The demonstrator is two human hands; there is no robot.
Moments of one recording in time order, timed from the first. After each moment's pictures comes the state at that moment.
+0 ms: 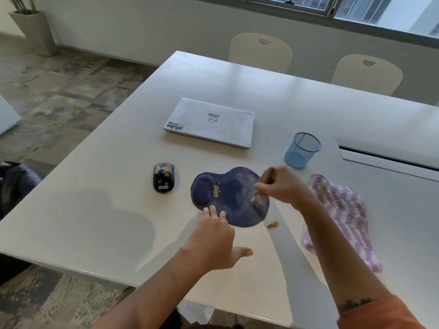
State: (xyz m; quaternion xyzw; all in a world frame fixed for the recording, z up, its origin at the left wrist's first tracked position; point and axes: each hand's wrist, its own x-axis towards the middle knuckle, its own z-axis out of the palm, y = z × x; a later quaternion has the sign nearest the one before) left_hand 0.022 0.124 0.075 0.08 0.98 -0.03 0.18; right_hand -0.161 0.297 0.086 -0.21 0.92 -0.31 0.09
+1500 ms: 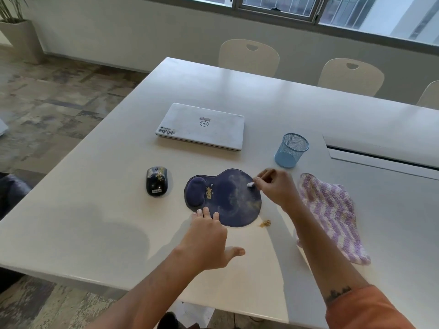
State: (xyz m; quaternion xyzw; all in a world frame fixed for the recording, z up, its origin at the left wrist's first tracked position) left_hand 0.024 0.122 0.075 0.09 0.98 -0.06 0.17; right_hand -0.154 0.304 0.071 -0.12 0.92 -0.37 -0.03
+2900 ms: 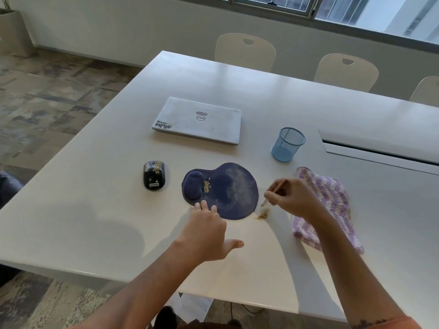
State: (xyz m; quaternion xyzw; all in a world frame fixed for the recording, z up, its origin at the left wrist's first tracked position) left_hand 0.023 0.123 0.070 0.10 0.98 -0.07 0.15; right_hand -0.115 0.360 0.087 -0.20 0.93 -0.30 0.06
